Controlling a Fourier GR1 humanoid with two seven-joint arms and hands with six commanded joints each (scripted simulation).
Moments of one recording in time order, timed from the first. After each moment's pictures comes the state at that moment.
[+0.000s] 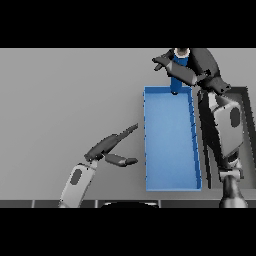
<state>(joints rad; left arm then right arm) -0.15 -0.02 -0.33 -1.63 -0.21 -0.47 0.11 -0.99 -0.42 -0.01 -1.52 -0.53 0.11 0.50</state>
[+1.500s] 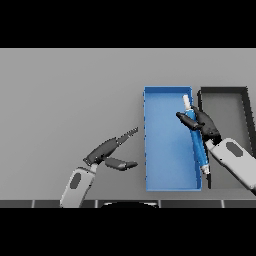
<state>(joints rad) -0.11 -0.02 -0.36 -1.67 -0.21 -0.46 0.11 -0.58 -0.95 0.79 -1.54 -0.81 -0.42 0.61</state>
